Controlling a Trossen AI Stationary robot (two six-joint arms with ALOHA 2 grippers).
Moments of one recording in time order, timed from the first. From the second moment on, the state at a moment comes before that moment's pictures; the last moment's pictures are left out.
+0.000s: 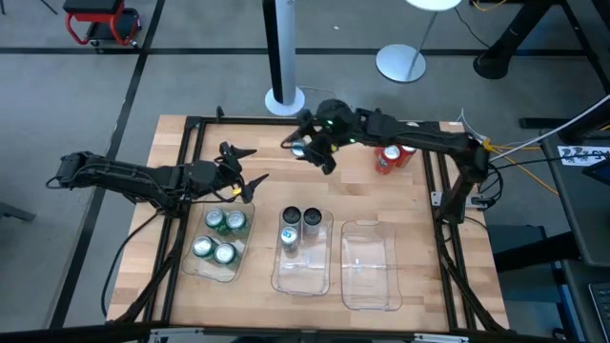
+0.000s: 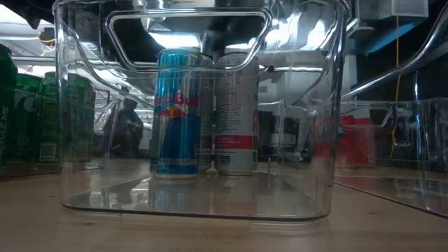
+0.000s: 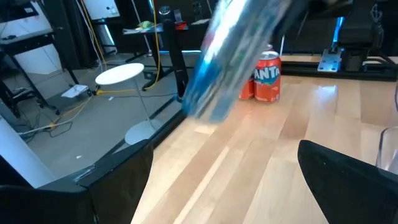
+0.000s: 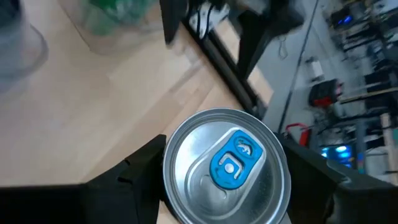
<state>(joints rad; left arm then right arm) -0.02 0.84 0.46 0.14 -0.60 0.03 -0.26 1.77 1.71 -0.52 -0.20 -1.10</state>
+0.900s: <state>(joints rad) -0.02 0.84 0.46 0.14 -0.60 0.04 0.22 1.58 1.71 -0.73 -0.16 -0.91</state>
